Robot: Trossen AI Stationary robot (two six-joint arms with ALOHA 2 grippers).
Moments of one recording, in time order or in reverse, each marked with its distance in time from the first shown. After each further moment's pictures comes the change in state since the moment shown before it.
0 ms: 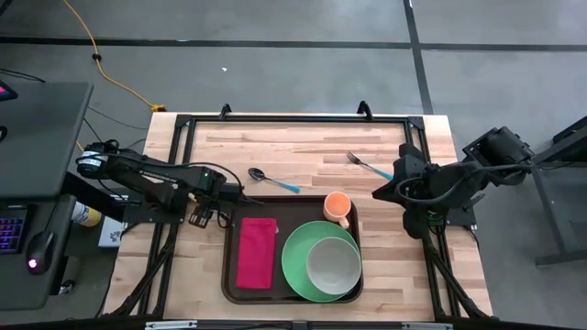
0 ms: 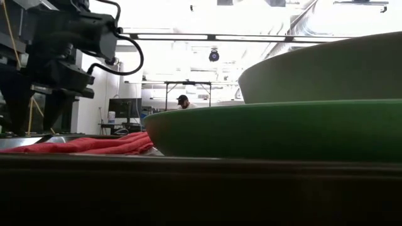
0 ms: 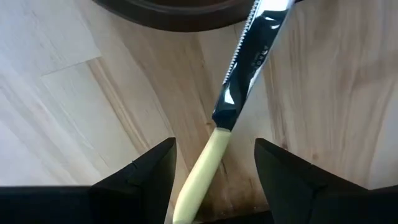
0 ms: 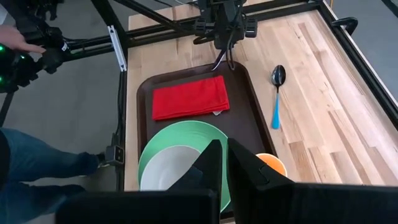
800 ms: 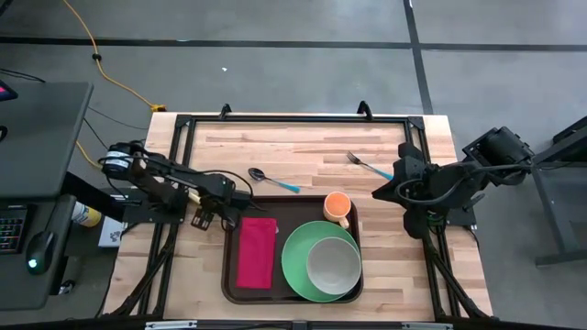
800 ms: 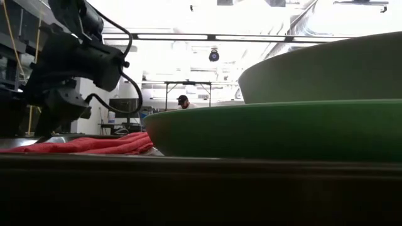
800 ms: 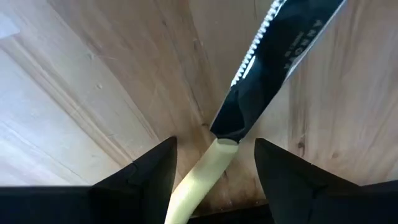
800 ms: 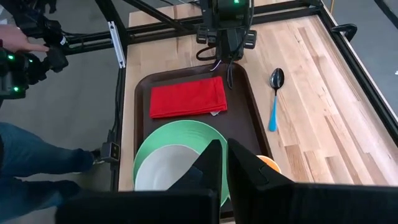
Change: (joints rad) left arm 0.000 0.243 0.002 0.018 -0.003 -0.001; right arm 0.000 0.000 0.000 0.000 0.000 -0.040
